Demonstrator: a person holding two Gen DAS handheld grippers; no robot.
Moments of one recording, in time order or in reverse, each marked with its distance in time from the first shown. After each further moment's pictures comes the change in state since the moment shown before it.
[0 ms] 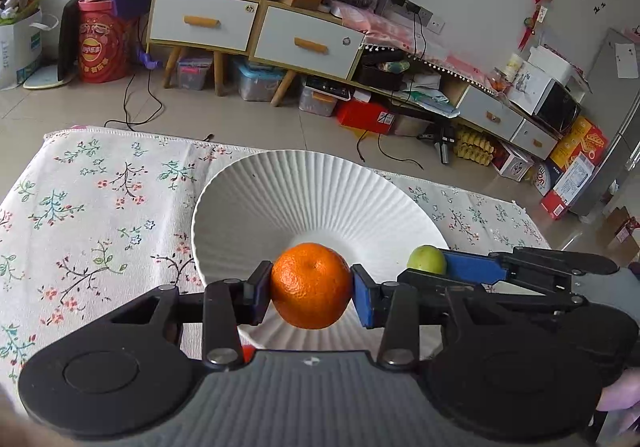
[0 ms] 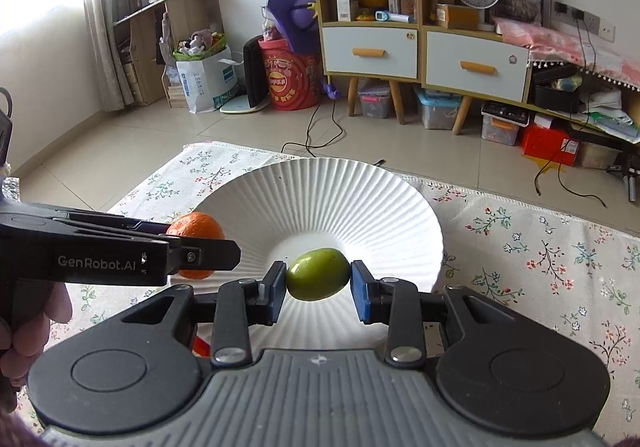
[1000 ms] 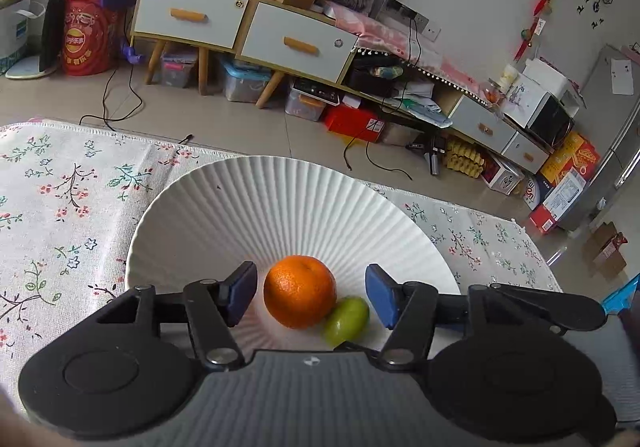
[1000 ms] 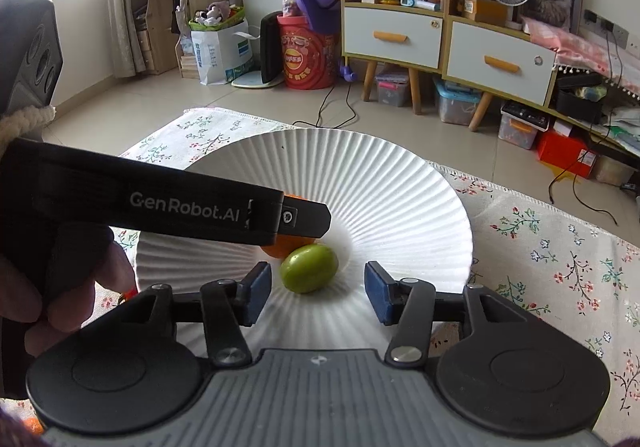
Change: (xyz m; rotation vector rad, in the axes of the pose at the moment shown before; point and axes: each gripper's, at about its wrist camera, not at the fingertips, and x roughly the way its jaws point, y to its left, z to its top) left arm 0.032 -0.006 0.010 -0.045 -0.013 -0.056; right arm 0.015 0.002 0.001 -0.065 0.047 0.009
